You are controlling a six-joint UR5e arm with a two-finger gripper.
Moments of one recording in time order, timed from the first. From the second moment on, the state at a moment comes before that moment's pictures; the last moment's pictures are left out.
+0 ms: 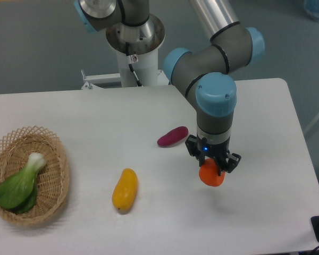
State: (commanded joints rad) arm 2.50 -1.98 -1.54 -1.03 1.60 1.08
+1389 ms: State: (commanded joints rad) arm 2.49 -1.98 -1.58 -1.03 1.58 1.06
